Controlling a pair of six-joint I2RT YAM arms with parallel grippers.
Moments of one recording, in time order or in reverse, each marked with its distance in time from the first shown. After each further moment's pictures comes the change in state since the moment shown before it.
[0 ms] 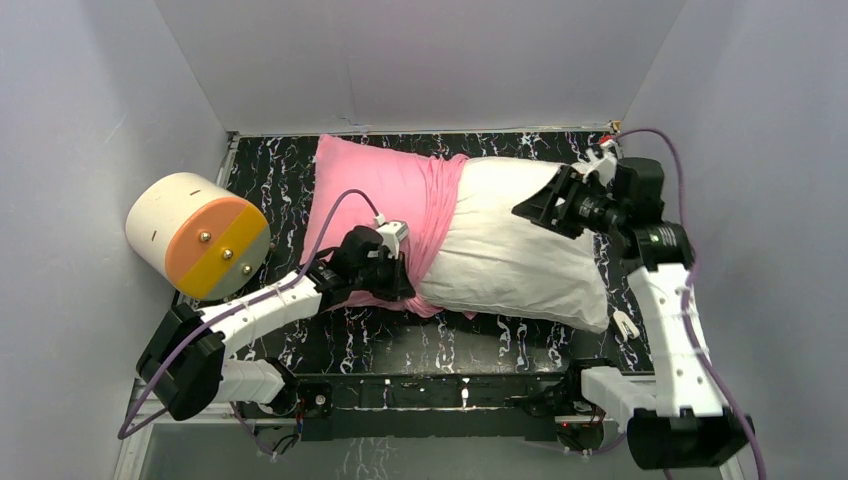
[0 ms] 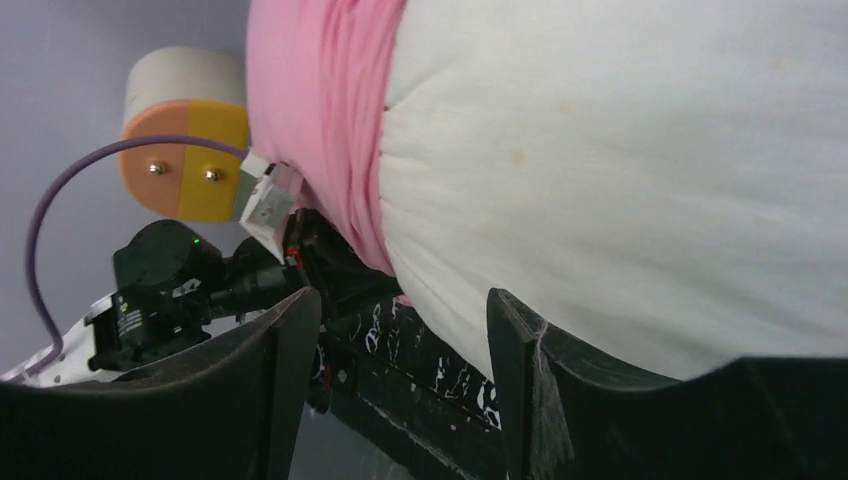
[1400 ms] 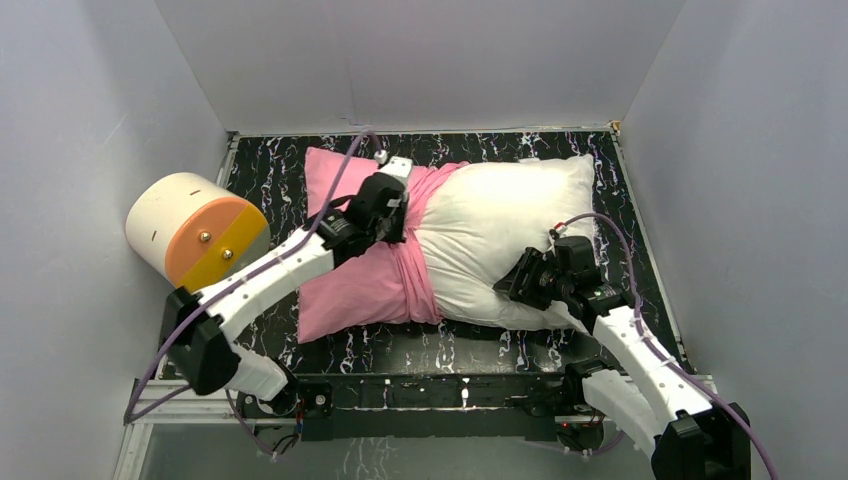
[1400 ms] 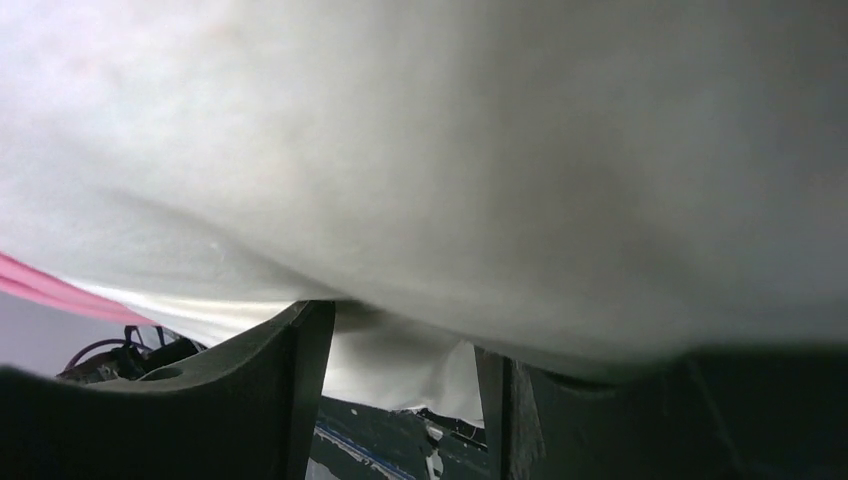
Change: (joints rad) left arm -0.055 0.210 0.575 -0.354 -0.595 0.167; right arm 0.231 -0.088 -0.703 0.284 0.262 0.144
